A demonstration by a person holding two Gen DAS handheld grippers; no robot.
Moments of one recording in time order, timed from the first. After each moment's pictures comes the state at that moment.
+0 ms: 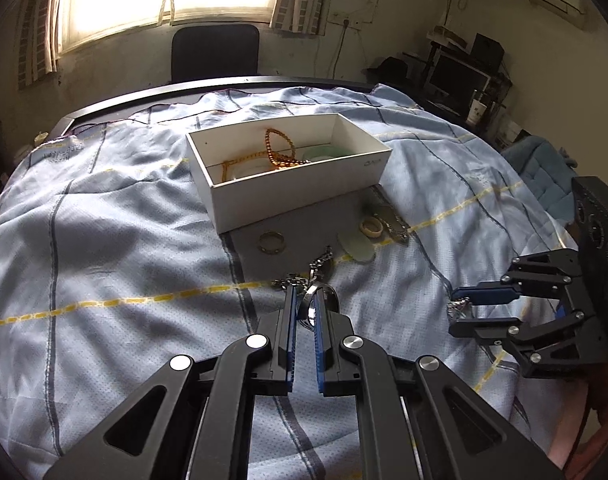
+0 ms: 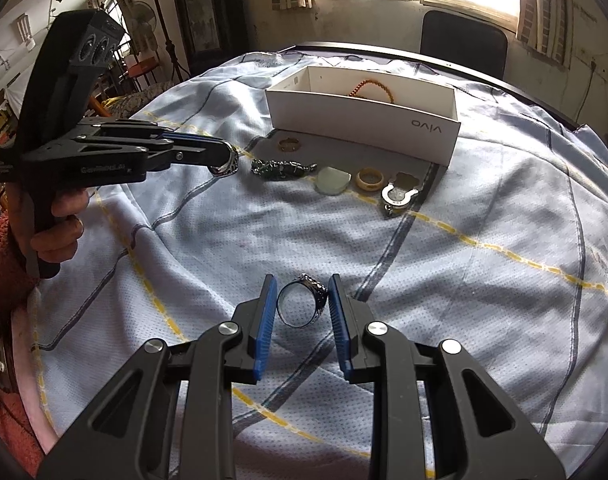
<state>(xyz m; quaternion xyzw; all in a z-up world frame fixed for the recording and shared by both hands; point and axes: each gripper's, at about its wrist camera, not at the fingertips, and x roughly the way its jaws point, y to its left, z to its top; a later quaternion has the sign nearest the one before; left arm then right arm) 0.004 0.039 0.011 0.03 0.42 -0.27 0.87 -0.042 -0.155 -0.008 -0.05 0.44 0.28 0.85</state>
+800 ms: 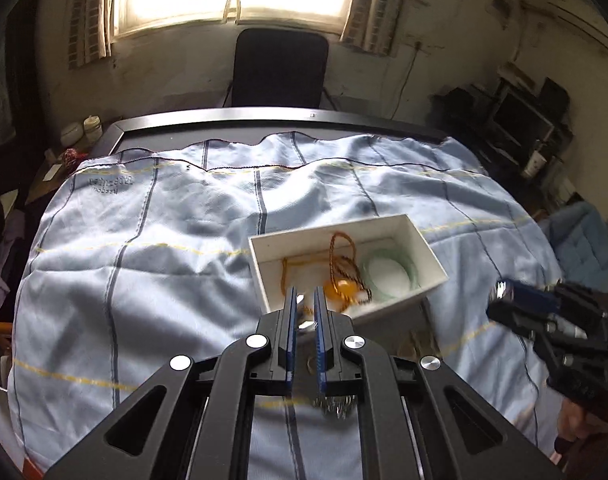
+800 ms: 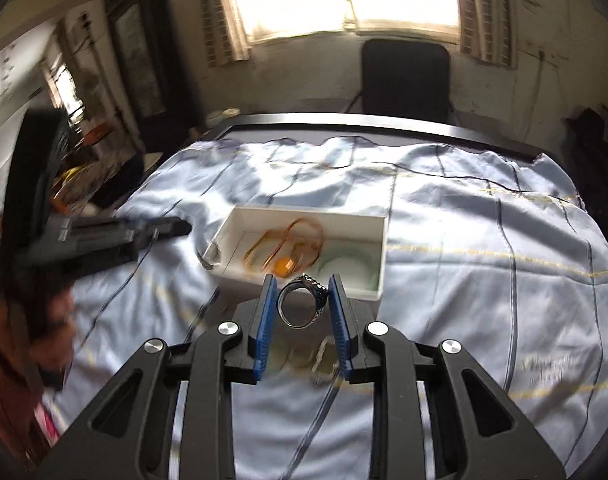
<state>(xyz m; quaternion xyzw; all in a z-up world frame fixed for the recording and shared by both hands) 0.100 0.033 0.084 -0.02 0.45 -0.15 0.88 0.075 -0.170 0.085 0.03 0.42 0.18 0.89</state>
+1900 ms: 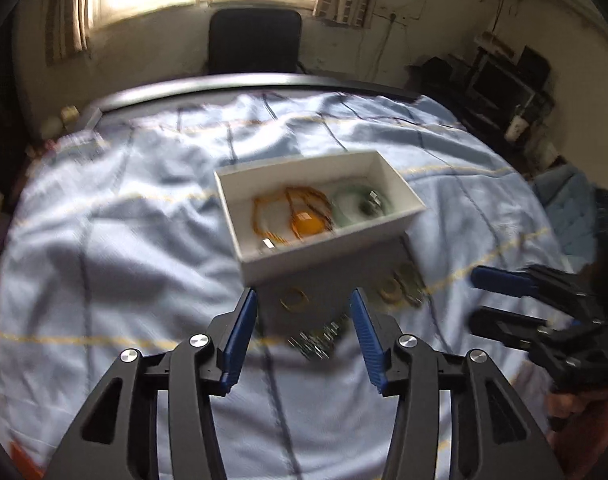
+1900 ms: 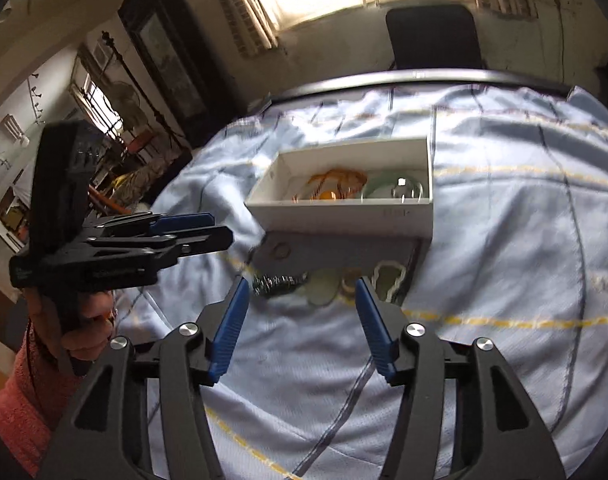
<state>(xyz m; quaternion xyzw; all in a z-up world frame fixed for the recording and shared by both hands) 0.052 0.032 0.053 -0.01 0.48 -0.20 0.85 0.023 -0.182 0.038 0.10 0.44 0.28 0.85</state>
